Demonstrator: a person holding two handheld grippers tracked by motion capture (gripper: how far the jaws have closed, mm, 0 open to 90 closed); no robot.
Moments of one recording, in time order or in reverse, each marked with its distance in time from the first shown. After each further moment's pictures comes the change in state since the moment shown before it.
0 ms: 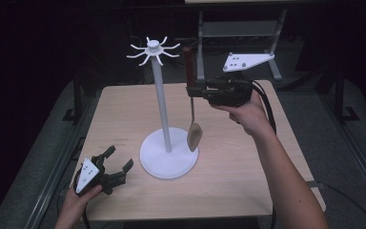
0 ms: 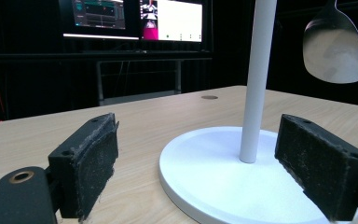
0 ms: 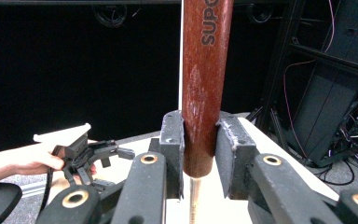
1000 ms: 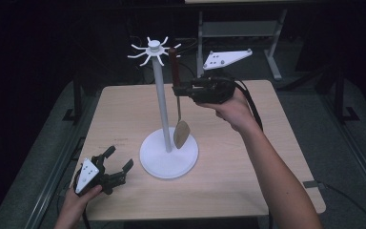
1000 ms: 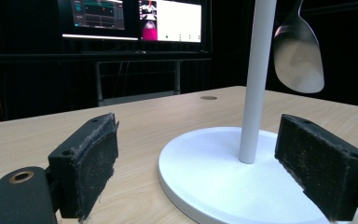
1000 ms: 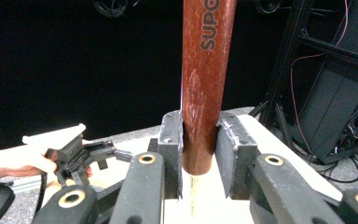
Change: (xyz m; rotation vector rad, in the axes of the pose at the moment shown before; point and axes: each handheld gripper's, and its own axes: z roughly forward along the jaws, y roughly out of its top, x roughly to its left) left arm 0.000 0.000 0.000 -0.004 -0.004 -0.001; right arm -0.001 0.006 0.034 0.038 0.016 -0.004
